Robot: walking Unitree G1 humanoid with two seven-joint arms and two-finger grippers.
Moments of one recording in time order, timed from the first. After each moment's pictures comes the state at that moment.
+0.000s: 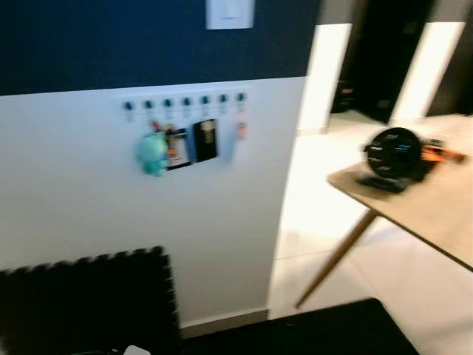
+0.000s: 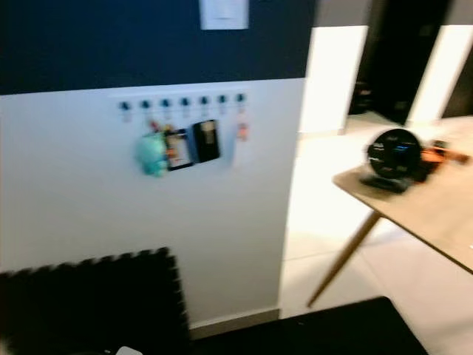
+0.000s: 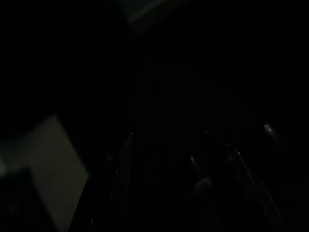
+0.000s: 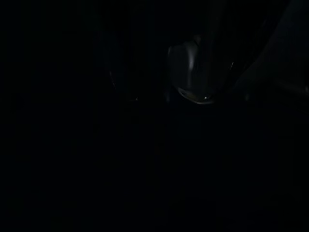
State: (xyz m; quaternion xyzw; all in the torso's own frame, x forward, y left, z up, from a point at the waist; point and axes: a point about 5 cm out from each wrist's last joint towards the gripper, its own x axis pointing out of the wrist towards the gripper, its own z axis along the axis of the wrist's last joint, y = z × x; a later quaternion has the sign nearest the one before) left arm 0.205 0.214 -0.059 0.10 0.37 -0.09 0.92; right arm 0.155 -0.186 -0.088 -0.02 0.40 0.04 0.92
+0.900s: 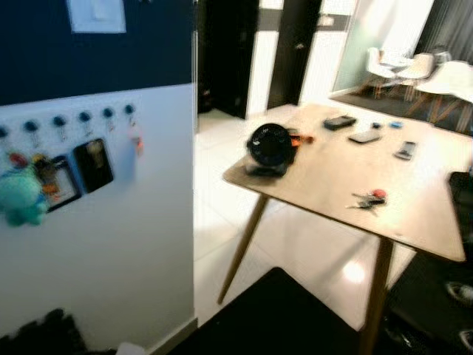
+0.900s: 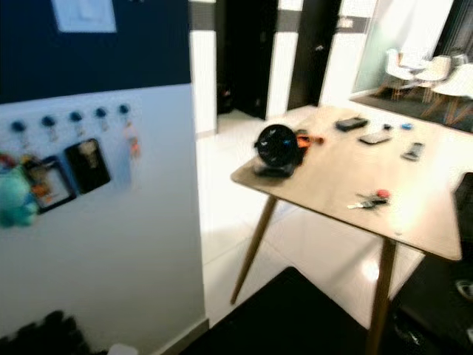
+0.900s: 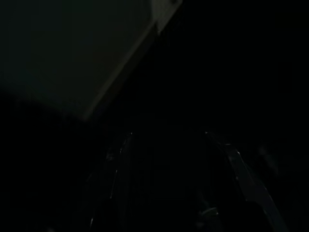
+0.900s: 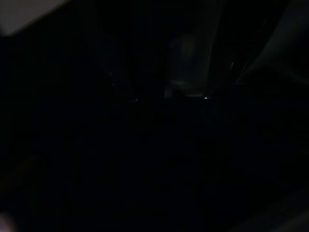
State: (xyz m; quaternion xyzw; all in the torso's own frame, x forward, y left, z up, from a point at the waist) left arm 0.207 0.213 -0.054 0.07 0.34 -0.07 0.94; right arm 0.158 -0.179 -0.087 -0.02 0.39 0.06 0.92
